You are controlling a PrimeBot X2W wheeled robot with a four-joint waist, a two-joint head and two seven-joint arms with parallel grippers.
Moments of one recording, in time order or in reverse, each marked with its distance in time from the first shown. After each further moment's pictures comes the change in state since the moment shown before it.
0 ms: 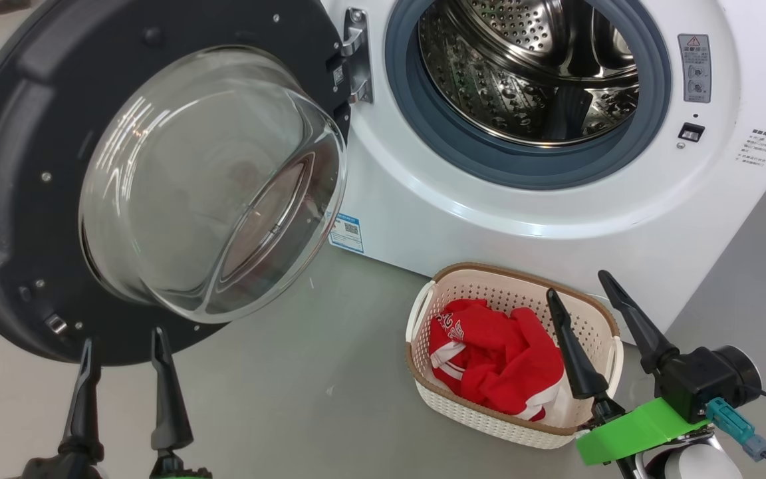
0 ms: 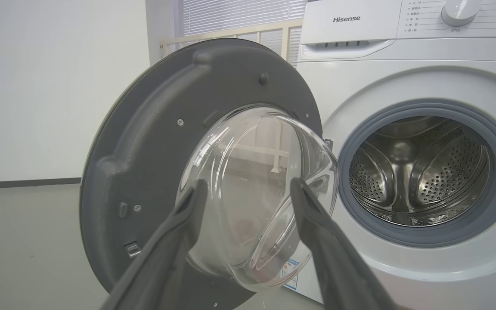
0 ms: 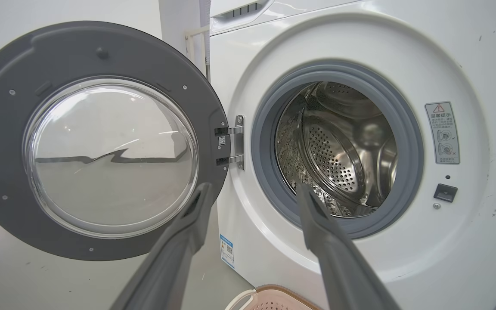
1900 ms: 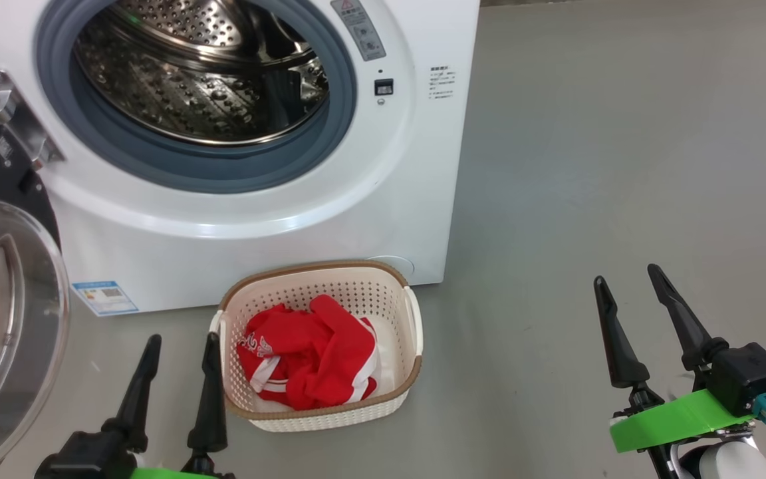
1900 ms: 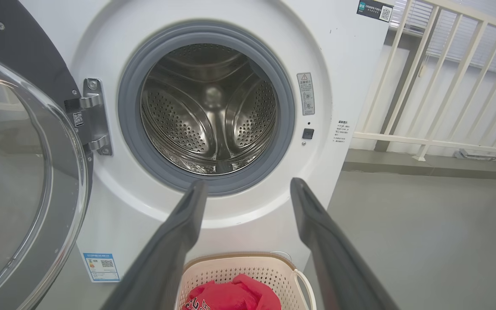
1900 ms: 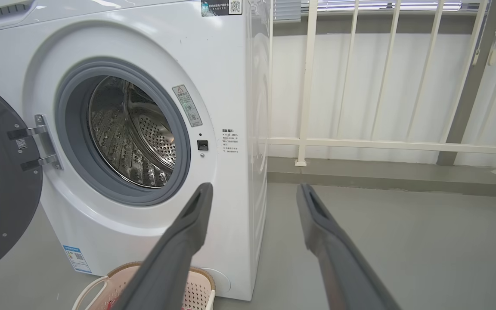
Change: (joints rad) left arm -0.050 0.004 -0.039 0.130 -0.076 -0.165 0.021; right arm 0.013 0.001 -0.102 -0.004 0.033 0.000 0.000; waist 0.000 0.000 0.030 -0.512
